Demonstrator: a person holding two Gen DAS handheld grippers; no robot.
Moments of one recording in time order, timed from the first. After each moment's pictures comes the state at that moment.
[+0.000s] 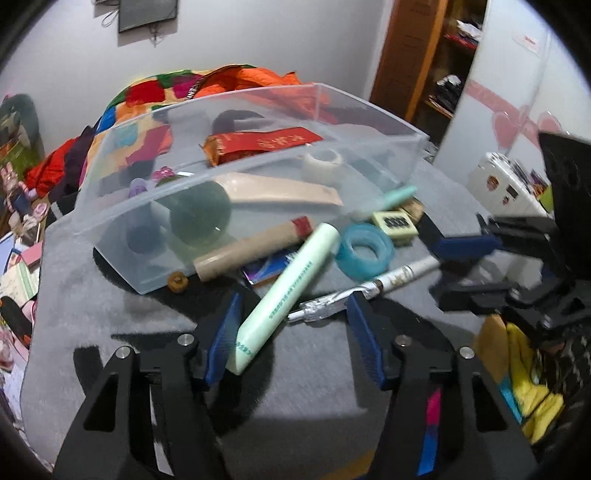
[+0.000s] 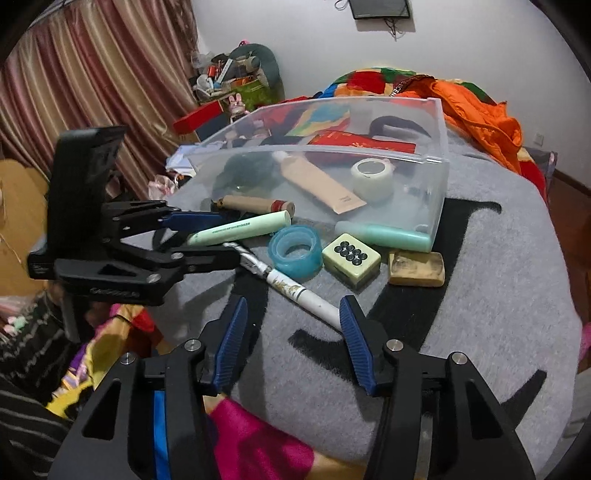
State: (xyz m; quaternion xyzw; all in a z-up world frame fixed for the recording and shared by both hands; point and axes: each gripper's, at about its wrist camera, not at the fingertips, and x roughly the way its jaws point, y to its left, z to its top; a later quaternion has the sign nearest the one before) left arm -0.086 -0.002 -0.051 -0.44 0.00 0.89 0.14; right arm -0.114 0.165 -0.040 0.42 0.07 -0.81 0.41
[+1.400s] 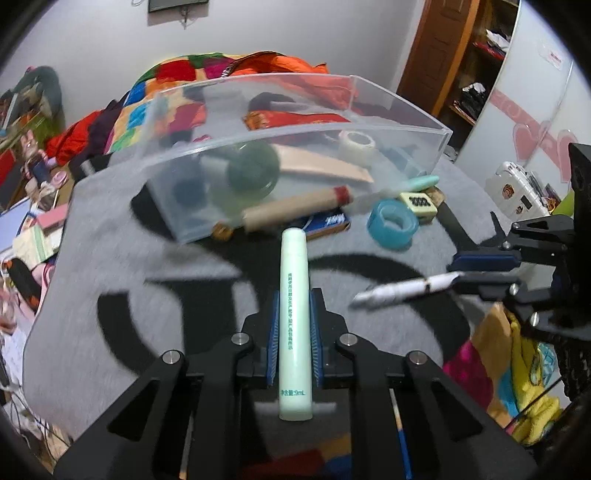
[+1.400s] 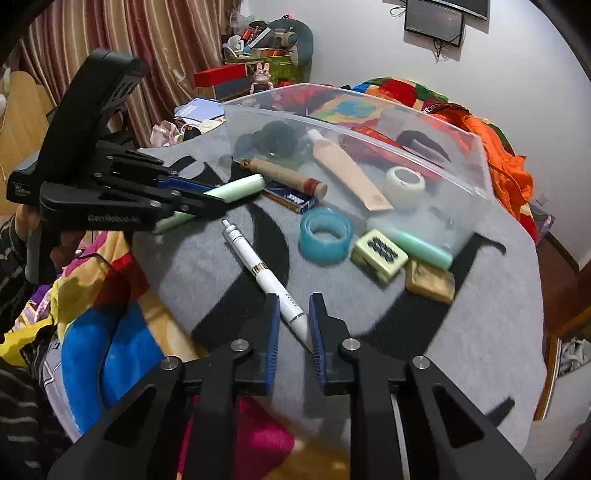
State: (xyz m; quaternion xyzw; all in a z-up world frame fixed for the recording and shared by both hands) left arm -0.062 -0.032 -0.054 -0.46 -0.03 0.88 0.09; right arm -0.090 0.143 -0.039 0.40 0.20 -0.79 0.42
